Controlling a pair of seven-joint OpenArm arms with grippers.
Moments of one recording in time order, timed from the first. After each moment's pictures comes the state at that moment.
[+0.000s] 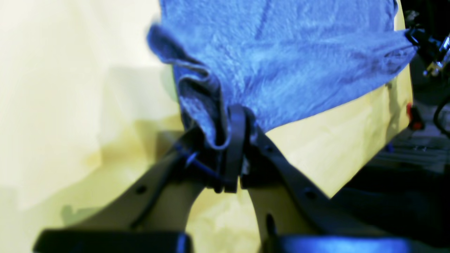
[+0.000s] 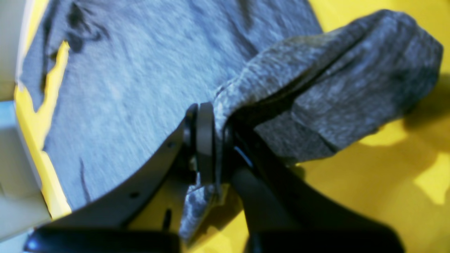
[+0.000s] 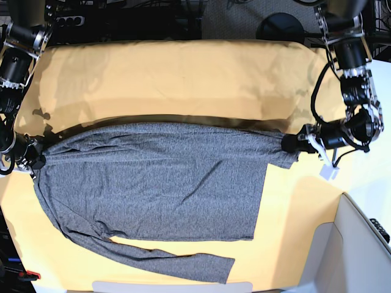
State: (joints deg) left arm -16.1 -23.3 -17.0 71.0 -62.4 -25.6 80.5; right arm 22.2 29.3 22.1 60.2 48.8 -6.2 -58.4
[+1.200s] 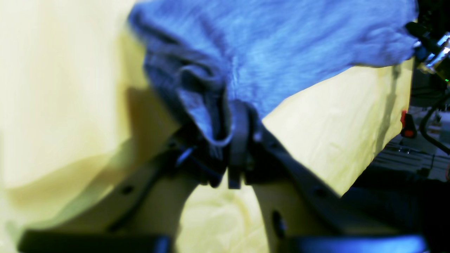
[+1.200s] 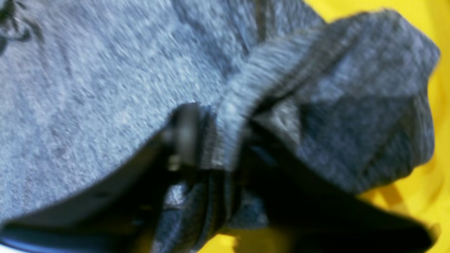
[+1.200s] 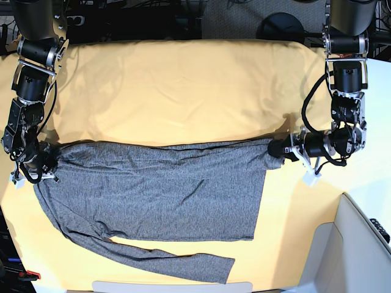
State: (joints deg) left arm -22.7 -25.2 -1.7 54.2 -63.0 -25.3 69.5; right arm 27.5 22.9 18.4 47.4 27.7 -3.9 -43.0
